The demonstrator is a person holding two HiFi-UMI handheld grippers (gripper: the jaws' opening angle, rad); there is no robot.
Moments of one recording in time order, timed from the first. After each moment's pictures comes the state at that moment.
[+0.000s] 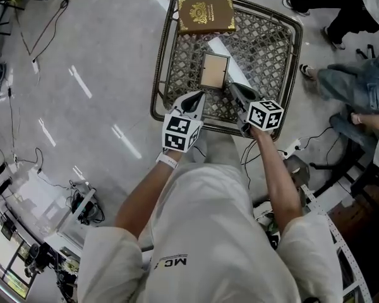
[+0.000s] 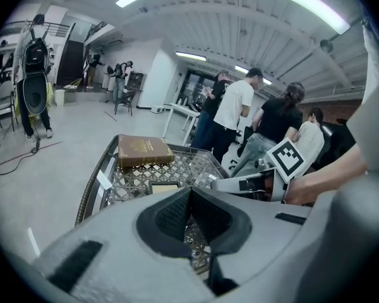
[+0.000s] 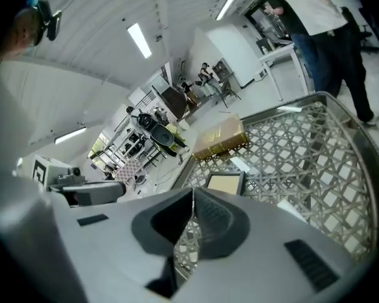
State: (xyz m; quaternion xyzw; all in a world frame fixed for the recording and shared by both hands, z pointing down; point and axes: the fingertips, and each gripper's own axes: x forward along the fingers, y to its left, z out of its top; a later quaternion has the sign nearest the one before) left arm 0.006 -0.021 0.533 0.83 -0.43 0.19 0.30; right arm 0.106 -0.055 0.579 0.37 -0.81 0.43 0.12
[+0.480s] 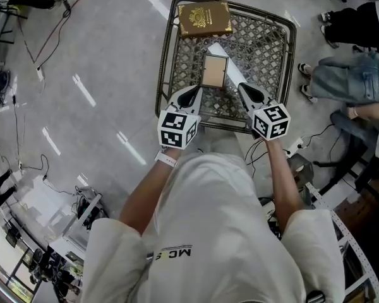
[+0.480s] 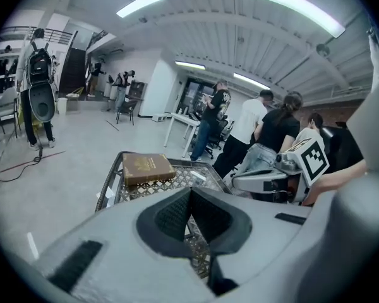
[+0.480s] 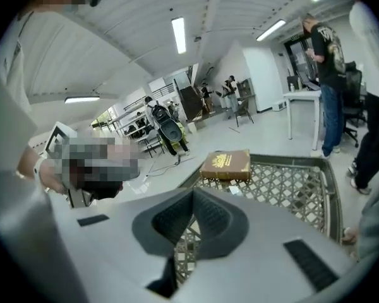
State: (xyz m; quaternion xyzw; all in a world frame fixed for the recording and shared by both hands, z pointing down) left arm -0.011 -0.032 0.472 0.84 -0.44 0.16 0.29; right arm 0.114 -0.045 0.486 0.38 -0.86 0.28 0.18
